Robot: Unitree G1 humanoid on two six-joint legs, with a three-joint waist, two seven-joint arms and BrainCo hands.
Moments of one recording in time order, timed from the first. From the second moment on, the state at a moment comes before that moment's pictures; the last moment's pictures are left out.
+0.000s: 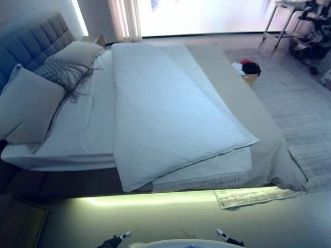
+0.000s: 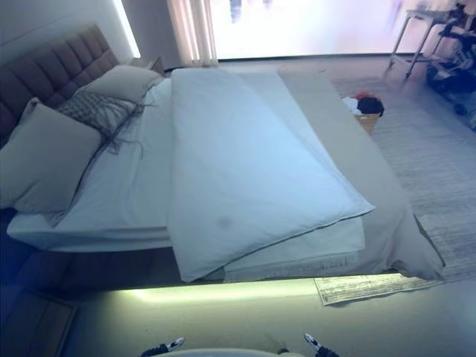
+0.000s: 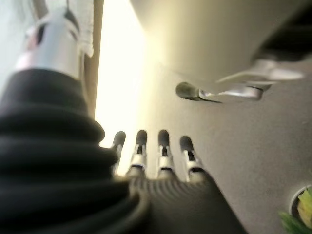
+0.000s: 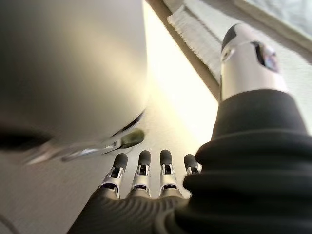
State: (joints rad) left arm -0.04 0.20 -0.21 1.34 -0.44 -0.05 0.04; right arm 0.02 -0.22 0.09 1.36 0.68 0.07 0.13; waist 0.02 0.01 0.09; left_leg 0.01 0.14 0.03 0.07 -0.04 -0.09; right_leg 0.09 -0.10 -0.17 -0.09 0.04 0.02
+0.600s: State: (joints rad) left arm -0.07 0.24 -0.17 1.31 -0.45 -0.08 0.07; right arm -0.03 -0.23 0.10 1.35 0.61 0.06 0.16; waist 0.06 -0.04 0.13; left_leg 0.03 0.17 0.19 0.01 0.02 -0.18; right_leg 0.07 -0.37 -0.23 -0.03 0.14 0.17
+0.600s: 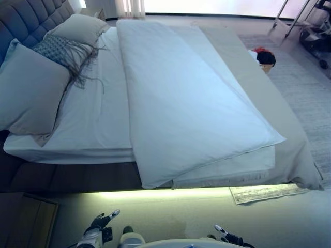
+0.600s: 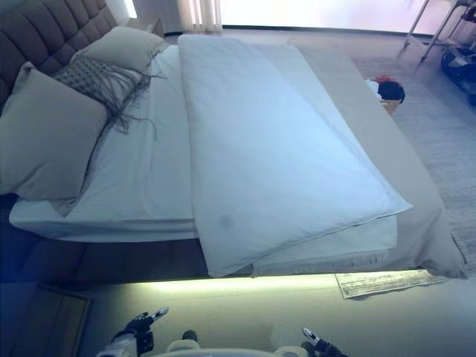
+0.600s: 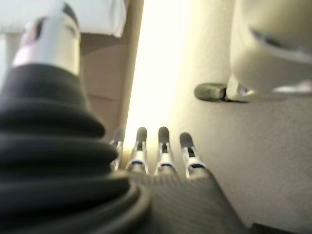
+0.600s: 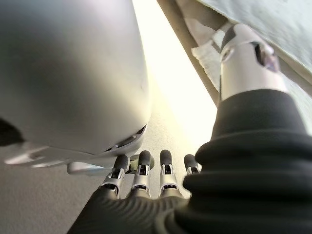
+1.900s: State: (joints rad) left arm -0.15 0.19 -0.33 1.27 -0.45 -0.08 0.04; right arm -0.22 -0.23 0.20 1.19 0.88 0.00 0.18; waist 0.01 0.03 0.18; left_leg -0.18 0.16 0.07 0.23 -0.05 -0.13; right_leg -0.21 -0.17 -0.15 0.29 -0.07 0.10
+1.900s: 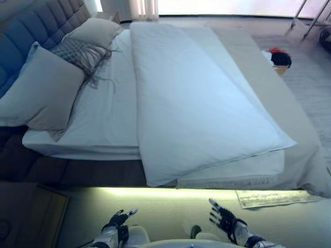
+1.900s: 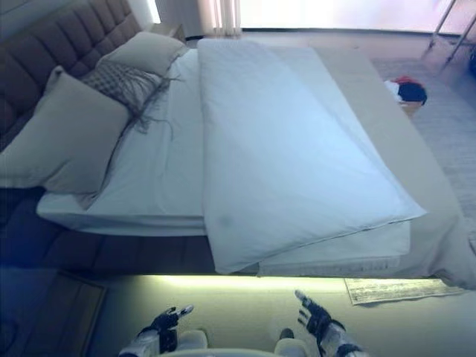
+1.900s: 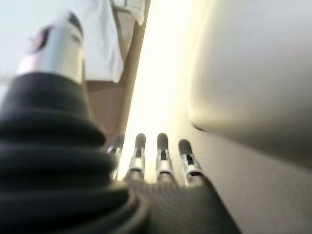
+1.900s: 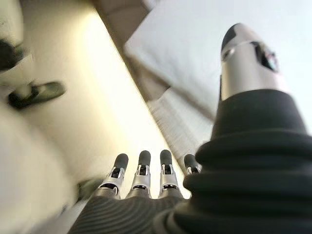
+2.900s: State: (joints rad) left arm -0.43 0.25 -0.34 0.82 -1.10 -0.19 -0.03; right arm -0.82 -0.43 0.13 1.18 1.08 0.04 0.03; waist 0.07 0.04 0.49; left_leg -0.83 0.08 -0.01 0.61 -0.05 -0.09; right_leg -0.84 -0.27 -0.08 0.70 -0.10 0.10
